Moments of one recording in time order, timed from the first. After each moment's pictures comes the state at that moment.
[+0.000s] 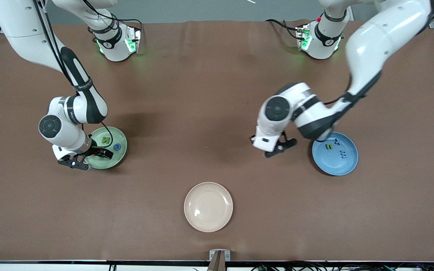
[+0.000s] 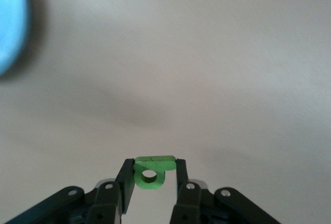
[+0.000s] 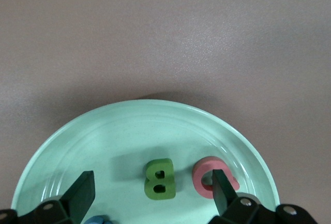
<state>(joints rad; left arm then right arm) 0.36 0.81 -1.10 -1.70 0.73 1.88 -1.33 0.04 0.48 -0.03 -2.10 -0.04 2.58 0.29</state>
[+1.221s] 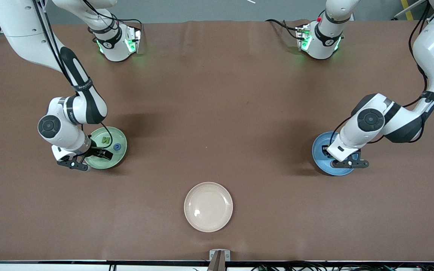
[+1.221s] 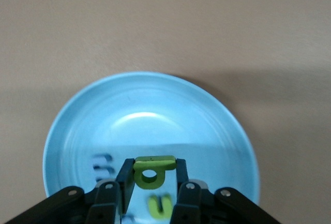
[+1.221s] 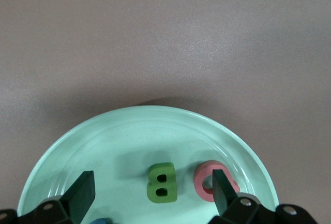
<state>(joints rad) 0.89 0.83 -1.06 -1.99 1.09 2.20 -0.70 0.04 0.48 -0.03 -2.09 -0.04 2.58 0.29</state>
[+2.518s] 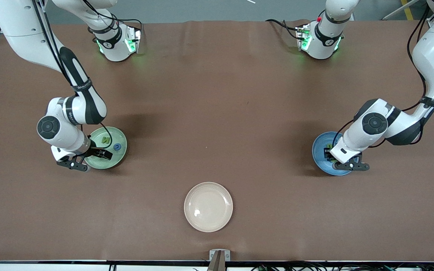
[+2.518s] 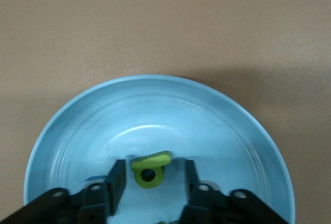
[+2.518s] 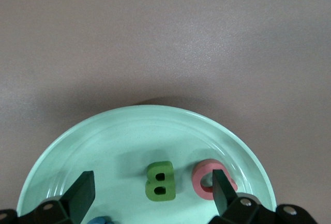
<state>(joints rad) 0.88 0.85 -1.00 -2.00 1.10 2.27 -0.67 0.04 0.48 -0.03 -2.08 -0.04 2.56 0.29</state>
